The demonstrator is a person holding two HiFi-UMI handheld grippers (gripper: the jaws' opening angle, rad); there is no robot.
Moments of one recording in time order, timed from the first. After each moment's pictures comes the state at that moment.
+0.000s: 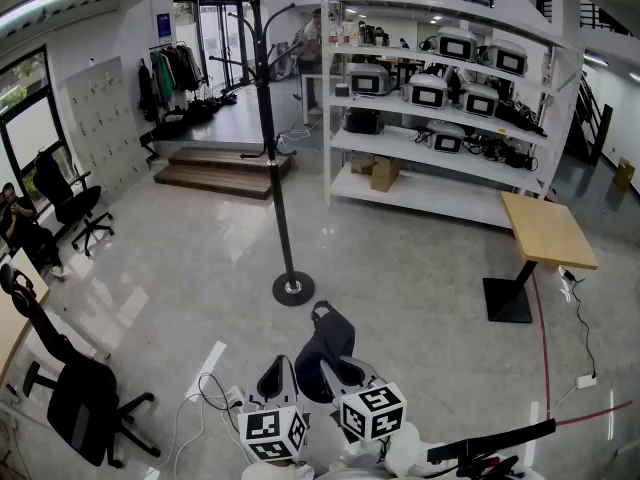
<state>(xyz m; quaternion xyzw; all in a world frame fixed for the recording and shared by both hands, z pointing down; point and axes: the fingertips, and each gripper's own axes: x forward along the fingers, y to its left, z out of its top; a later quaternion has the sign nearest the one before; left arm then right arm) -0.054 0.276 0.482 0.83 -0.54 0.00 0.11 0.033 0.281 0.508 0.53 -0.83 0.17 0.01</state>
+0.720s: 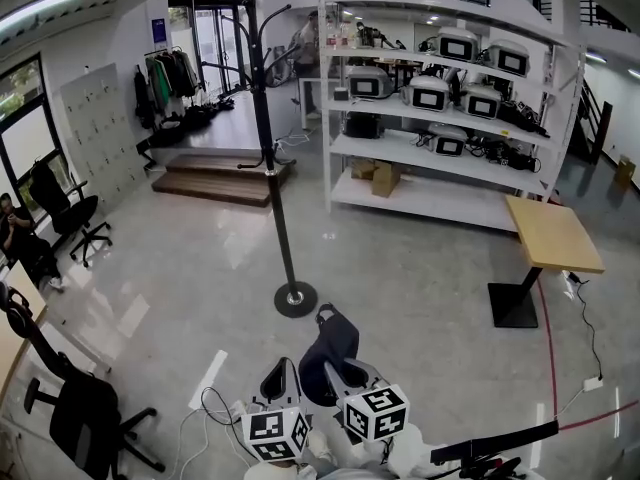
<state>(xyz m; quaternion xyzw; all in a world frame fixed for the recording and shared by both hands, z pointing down) -0.045 0.217 0.488 0.84 -0.54 0.01 0.11 0.045 0.225 0.516 0.54 -0.82 0.17 0.01</state>
